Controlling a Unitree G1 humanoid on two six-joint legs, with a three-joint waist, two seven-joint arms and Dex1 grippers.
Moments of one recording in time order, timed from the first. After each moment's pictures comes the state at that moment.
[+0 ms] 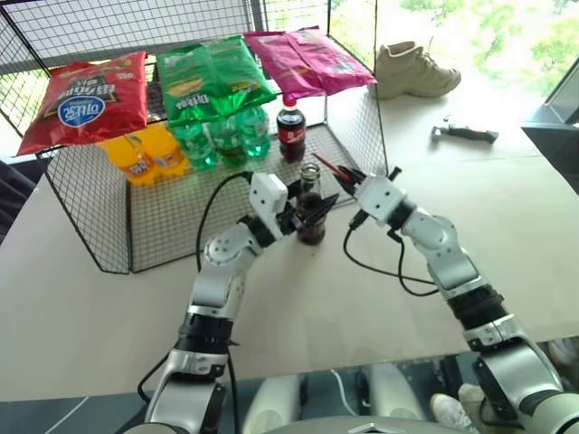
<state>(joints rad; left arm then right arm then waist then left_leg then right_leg) -0.40 0.22 -0.05 0.06 -0.32 0.02 -0.78 -0.56 -0.29 0.26 0.19 -0.06 -0.25 0.46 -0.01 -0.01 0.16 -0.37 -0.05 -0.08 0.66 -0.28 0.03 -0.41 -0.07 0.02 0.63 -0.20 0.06</state>
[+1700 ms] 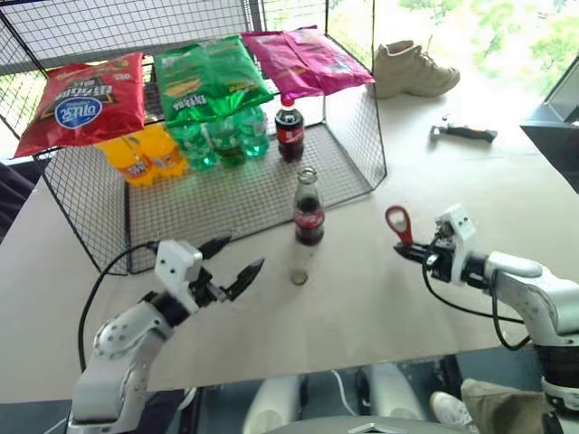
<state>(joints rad) 0.25 0.49 0.23 -0.40 -0.44 0.22 -0.71 -0.20 -0.58 -0.07 -0.27 0.55 0.91 0.72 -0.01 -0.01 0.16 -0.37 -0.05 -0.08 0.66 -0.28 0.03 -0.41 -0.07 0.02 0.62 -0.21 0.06</state>
